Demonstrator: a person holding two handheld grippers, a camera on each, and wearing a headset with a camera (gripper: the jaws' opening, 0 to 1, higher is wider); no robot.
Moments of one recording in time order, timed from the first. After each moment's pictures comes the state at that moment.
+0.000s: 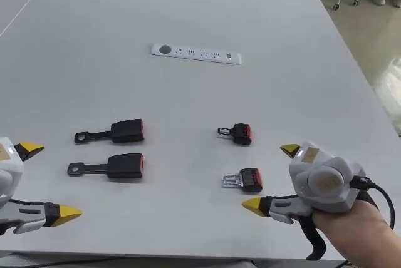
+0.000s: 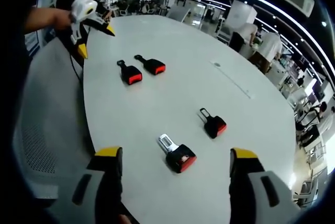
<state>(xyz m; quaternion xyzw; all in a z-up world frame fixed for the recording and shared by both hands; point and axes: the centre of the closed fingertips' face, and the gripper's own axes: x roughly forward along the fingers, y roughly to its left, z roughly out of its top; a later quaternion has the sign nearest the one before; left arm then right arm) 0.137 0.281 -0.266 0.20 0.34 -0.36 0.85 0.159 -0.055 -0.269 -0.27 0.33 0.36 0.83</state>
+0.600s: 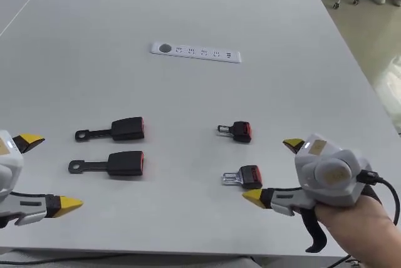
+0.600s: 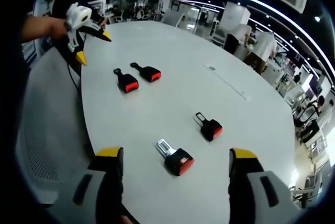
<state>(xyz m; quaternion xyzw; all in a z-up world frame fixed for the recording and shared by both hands) 0.141 0.284 -0.256 0.22 0.32 -0.35 0.86 0.162 -0.055 -0.257 -0.25 0.32 0.35 0.85</state>
